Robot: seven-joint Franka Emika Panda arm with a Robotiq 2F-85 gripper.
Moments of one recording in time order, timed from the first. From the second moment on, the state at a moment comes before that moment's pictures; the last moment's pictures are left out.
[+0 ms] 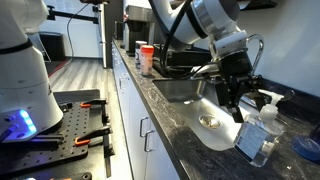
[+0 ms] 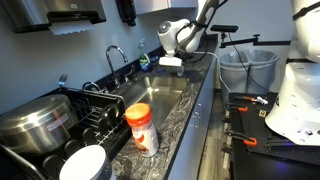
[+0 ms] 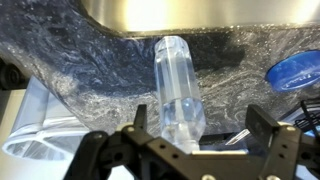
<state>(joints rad) -0.21 0.30 -0.24 -2.14 -1.09 2.53 2.10</state>
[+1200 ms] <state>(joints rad) -0.15 -0.15 -0.14 -2.53 -0.73 2.49 1.32</state>
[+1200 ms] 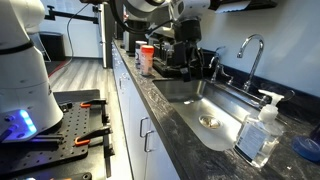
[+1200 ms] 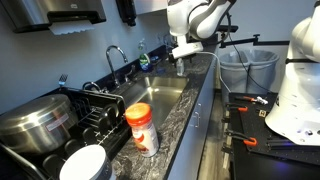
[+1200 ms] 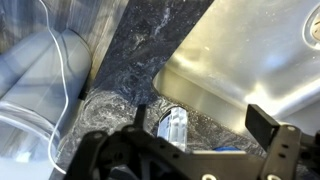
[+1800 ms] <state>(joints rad) -0.15 -0.32 -0.14 -2.63 -0.64 2.49 0.80</state>
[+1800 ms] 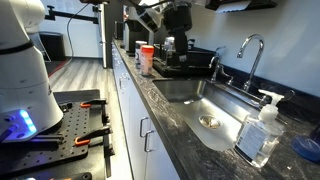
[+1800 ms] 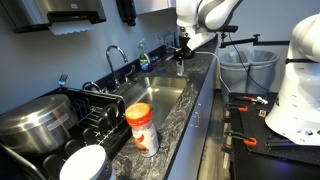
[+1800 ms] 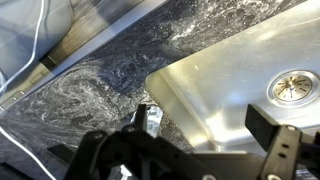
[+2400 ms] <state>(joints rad) -0.17 -0.36 -0.14 -2.63 -0.54 2.49 0.55</state>
